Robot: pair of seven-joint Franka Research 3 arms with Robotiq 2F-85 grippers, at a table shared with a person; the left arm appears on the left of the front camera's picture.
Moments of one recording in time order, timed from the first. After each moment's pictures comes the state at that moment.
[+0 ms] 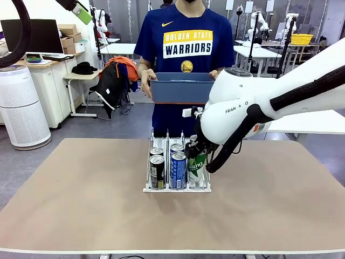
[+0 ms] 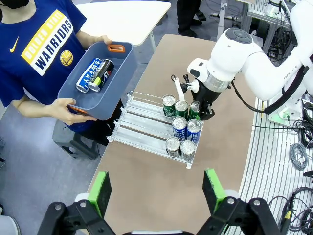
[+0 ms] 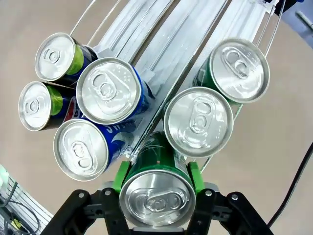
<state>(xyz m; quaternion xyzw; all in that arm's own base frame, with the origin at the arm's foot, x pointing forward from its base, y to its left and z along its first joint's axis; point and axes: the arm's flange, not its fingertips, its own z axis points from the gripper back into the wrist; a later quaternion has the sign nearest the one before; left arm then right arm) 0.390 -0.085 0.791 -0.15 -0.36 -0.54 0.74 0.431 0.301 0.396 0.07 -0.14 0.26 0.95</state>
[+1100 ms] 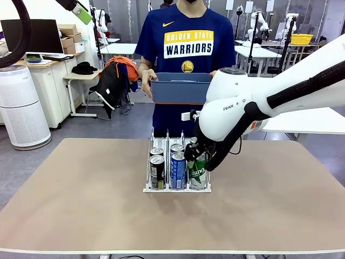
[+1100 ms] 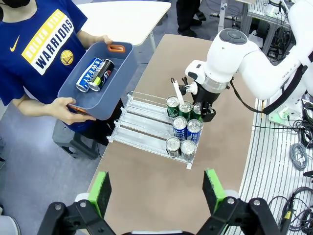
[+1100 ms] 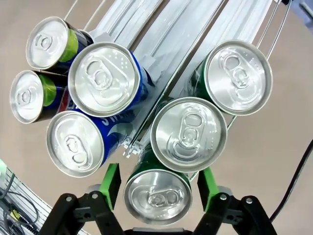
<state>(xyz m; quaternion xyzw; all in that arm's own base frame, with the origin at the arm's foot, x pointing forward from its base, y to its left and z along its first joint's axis) 0.390 -0.085 0.791 -0.15 -0.36 -0.54 0.74 0.434 0.302 0.397 0.05 -0.11 0.27 0.96</state>
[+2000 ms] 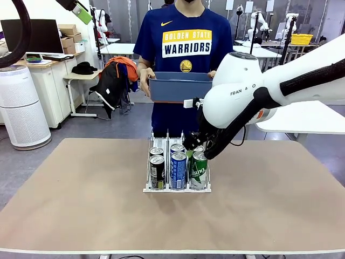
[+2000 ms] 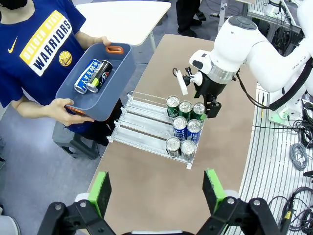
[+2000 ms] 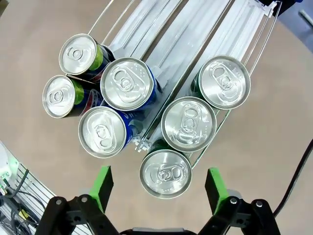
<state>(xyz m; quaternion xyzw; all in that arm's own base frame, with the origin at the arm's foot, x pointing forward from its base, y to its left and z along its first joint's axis) 0.390 -0.085 0.791 -0.15 -0.36 -0.54 0.74 0.425 0.297 0.434 0.07 -0.13 0.26 0.95</state>
